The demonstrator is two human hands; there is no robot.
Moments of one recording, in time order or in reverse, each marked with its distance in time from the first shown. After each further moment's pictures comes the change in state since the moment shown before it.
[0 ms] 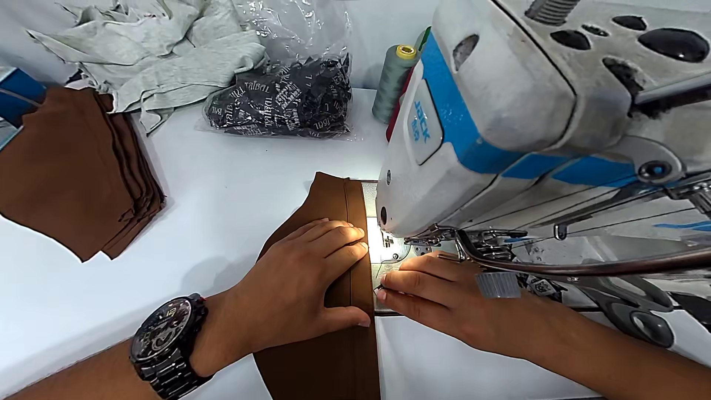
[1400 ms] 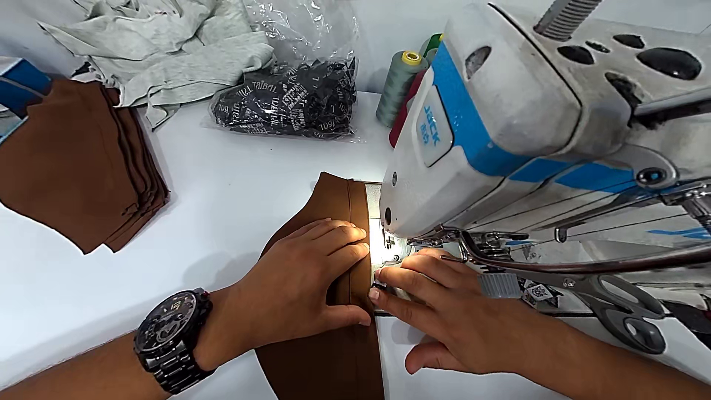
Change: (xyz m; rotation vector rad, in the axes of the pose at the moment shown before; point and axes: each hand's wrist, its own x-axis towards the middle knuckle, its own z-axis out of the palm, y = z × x) left_hand 0.000 -0.002 0.003 -0.016 0.016 -0.006; right_hand -0.003 -0.011 0.011 -0.082 -0.049 0.107
